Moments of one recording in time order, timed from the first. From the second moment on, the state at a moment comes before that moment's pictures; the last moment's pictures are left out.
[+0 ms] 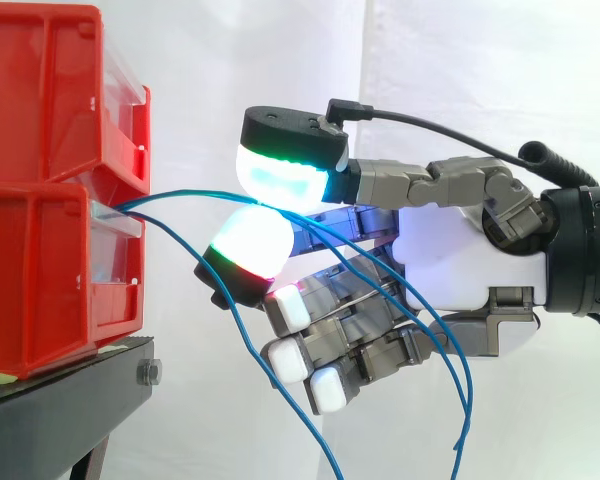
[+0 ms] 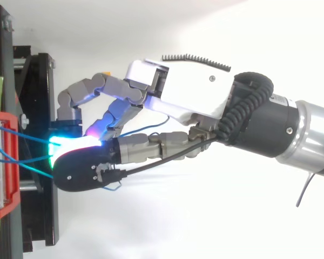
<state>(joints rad) 0.19 -2.32 -1.14 -2.81 -1.13 -0.15</state>
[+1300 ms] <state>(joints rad) 0.20 -2.32 -1.14 -2.79 -1.13 -0.14</state>
